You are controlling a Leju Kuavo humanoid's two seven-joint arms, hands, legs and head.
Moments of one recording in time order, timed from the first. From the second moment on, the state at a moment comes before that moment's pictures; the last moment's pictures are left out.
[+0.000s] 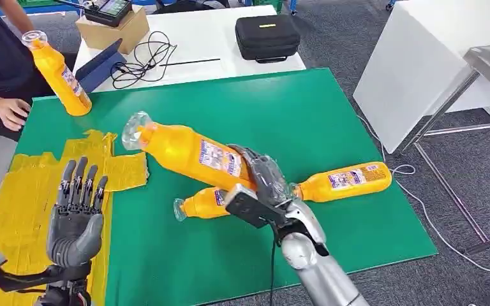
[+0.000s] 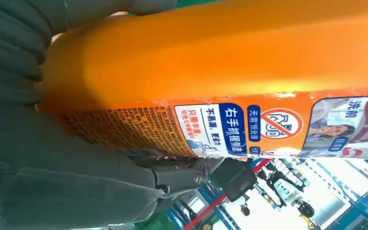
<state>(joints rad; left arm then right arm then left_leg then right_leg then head) 0.11 -0.05 -0.19 -1.82 0.51 -0.09 -0.31 -0.24 0.12 0.44 -1.46 0.60 -0.16 -0.09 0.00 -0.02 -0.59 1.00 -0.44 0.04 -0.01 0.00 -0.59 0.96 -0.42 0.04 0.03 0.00</state>
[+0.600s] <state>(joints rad) -0.02 -0.08 -0.21 -1.73 0.55 -0.06 -0.28 -0.45 0.28 0.59 -1.23 0.65 -0.17 -0.02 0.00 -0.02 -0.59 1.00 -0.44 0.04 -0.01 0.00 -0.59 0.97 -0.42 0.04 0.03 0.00</state>
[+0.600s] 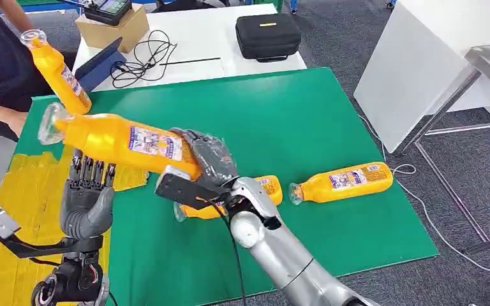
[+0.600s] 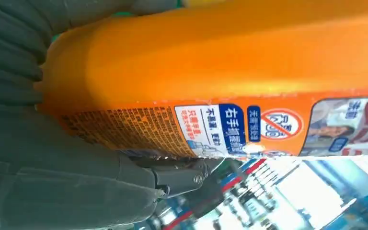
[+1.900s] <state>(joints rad) 0.12 -0.16 -0.06 -1.89 0.50 -0.04 -0.27 -0.42 0.33 0.89 -1.21 0.73 -0.13 0.08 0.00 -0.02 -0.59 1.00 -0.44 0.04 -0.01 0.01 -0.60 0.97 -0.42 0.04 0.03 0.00</state>
